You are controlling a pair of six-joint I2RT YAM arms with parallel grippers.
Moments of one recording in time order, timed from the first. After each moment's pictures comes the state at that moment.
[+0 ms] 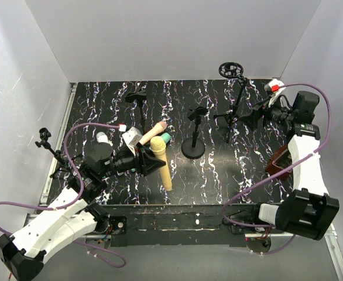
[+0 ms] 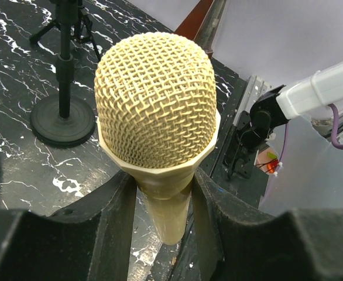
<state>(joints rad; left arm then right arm) -0.68 0.70 0.64 -0.05 0.48 -0.30 -0.22 1.20 1.10 -0.40 -0.98 -0.40</state>
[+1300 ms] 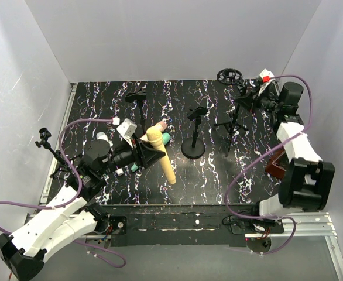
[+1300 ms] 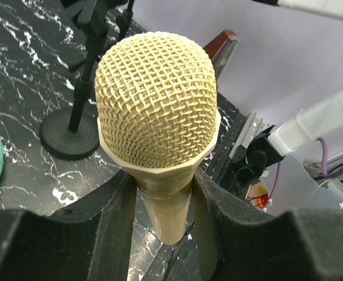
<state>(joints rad) -0.68 0.71 0.68 -0.03 0.35 -0.43 -0.12 1.53 1.11 0.22 -0.98 -0.17</state>
